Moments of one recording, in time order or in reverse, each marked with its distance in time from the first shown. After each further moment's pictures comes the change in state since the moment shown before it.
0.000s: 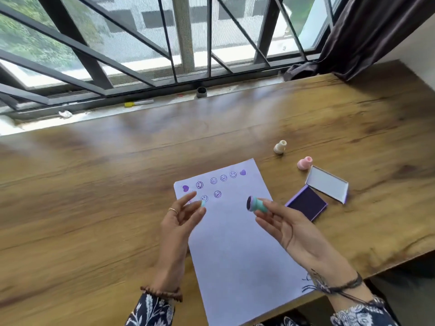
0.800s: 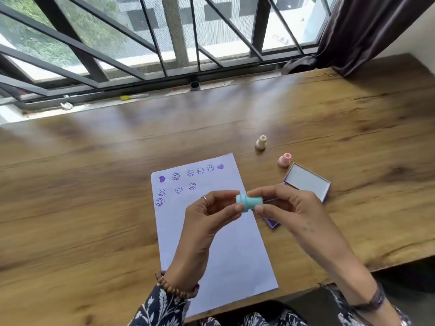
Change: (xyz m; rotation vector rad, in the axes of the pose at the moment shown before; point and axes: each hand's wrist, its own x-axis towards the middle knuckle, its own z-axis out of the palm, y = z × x) left_hand -0.046 0.009 0.112 -0.067 -0.239 -0.008; right_hand -0.039 -0.062 -0.039 -0.848 -0.140 -0.425
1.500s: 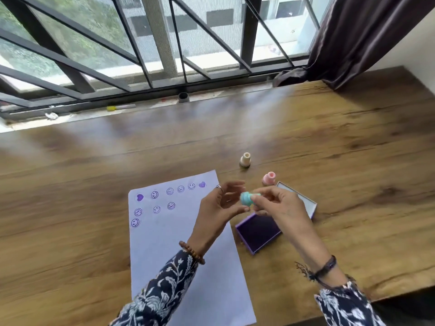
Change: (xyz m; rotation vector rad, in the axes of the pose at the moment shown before) left_hand 0.093 -0.041 0.035 0.378 -0.096 0.164; right_hand 0.077 0.052 -0.042 -0.054 0.201 0.165
